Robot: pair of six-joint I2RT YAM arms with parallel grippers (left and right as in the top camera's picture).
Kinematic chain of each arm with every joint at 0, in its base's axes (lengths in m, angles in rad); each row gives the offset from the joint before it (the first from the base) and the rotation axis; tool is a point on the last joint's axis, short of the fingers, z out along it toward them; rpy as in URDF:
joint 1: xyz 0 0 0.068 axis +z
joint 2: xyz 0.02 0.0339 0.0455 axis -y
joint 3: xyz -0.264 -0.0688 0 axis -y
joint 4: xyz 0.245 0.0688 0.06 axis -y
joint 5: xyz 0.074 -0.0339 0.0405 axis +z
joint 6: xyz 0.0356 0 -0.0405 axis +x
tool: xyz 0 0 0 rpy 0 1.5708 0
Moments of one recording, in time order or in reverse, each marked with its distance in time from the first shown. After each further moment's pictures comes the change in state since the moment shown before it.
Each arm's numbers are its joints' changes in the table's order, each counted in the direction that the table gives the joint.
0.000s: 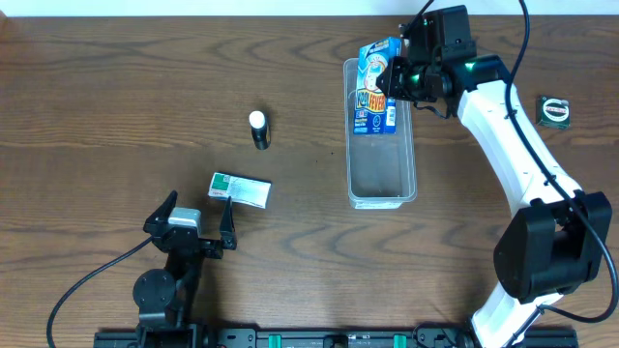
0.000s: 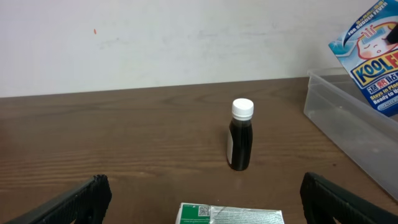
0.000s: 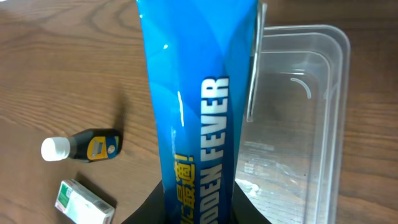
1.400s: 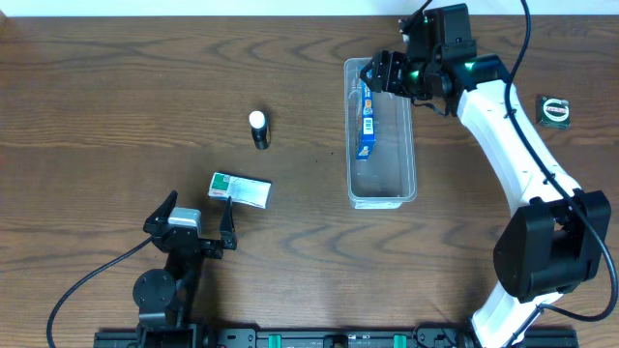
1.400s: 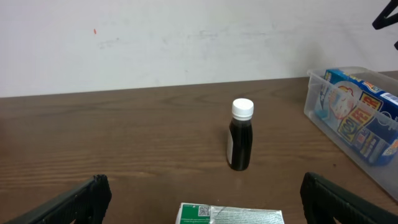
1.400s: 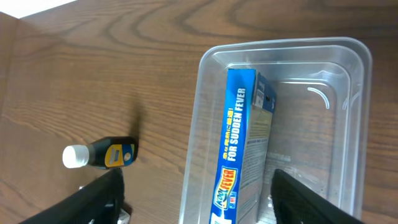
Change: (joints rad) left arm 0.000 0.000 0.000 0.000 0.000 0.000; right arm -0.005 -0.004 0.000 0.047 0.040 0.039
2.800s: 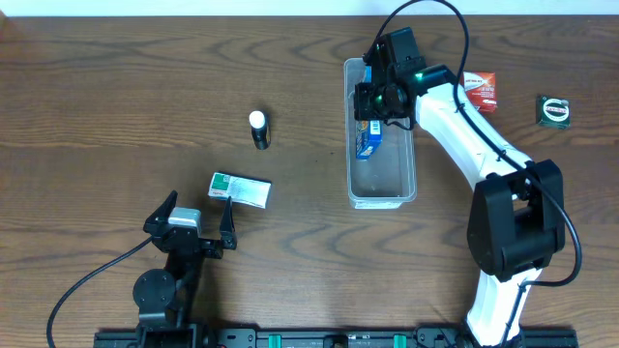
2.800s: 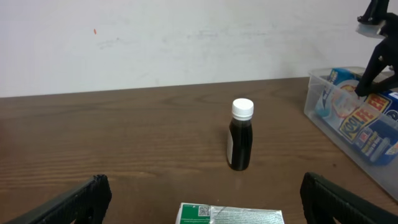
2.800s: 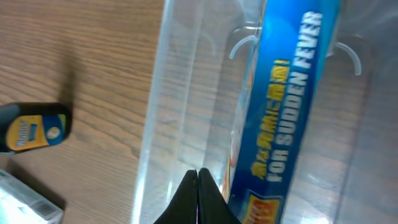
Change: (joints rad) left arm 0.000 0.000 0.000 0.000 0.000 0.000; right arm 0.117 -0.143 -0.013 -0.036 -0.171 -0.097
